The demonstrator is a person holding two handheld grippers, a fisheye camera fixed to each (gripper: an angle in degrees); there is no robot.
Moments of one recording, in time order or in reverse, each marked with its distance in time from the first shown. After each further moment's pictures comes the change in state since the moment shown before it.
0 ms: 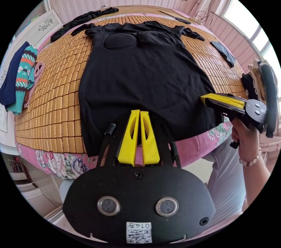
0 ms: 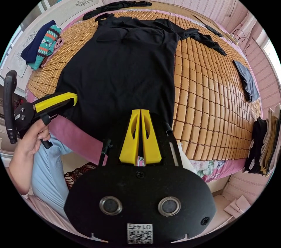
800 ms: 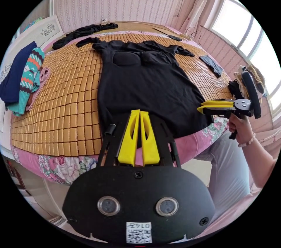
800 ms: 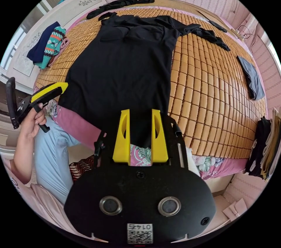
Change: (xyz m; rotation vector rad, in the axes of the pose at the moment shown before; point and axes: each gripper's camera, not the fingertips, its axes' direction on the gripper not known) left arm -0.069 0.030 -0.057 0.162 0.057 -0.009; right arm 0.049 0.018 -0.048 -0.049 -0.076 0.009
